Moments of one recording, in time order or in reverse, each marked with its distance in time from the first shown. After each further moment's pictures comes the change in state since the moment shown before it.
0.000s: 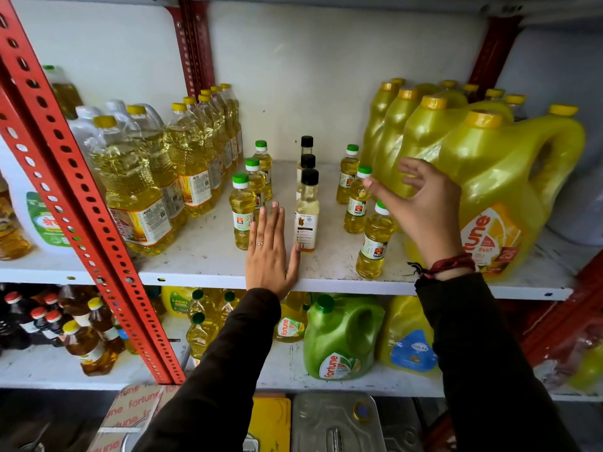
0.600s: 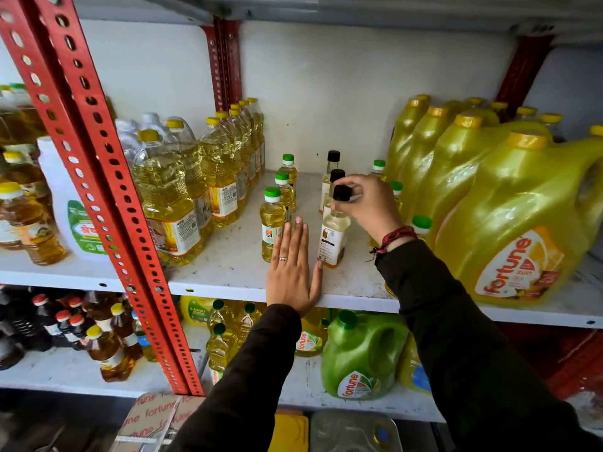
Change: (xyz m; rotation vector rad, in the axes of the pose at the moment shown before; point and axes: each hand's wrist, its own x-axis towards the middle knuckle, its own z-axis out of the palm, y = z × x) left_hand -0.004 -0.014 -0.002 0.085 -0.013 0.029; right_hand 0.035 -0.026 0.116 -0.014 -0.335 -0.099
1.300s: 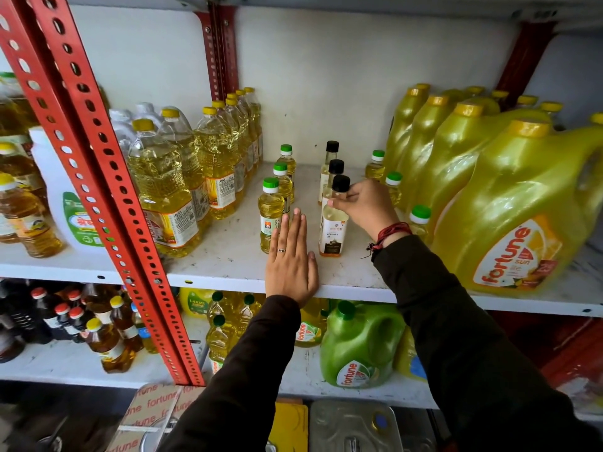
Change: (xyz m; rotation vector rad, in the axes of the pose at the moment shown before) left_hand -0.001 0.002 -0.003 -0.064 0.013 -0.019; right_hand -0.005 0.010 0.015 -0.050 -0.053 0.203
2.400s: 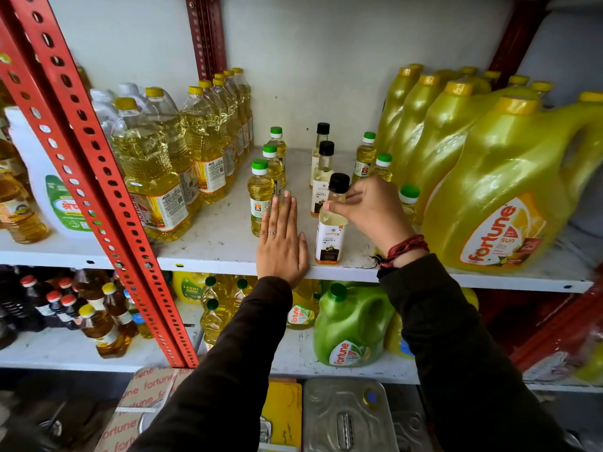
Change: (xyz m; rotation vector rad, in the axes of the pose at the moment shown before) left_hand -0.002 -0.001 0.000 0.000 -0.040 -0.006; right_hand -0.066 -0.008 -0.030 -0.027 0.022 -0.038
